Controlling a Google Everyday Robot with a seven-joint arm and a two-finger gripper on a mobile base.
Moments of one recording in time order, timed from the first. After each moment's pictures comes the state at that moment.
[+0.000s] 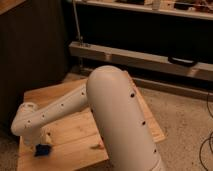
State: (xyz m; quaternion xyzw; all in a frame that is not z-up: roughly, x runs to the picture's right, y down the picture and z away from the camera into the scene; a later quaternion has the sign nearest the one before) arm -0.356 0.295 0.728 -0.14 -0.36 -0.76 0.53
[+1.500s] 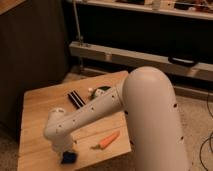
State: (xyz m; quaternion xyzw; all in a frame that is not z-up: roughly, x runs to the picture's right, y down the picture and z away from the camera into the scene) arm -0.208 0.316 0.742 -0.22 -0.34 -0.72 0.57
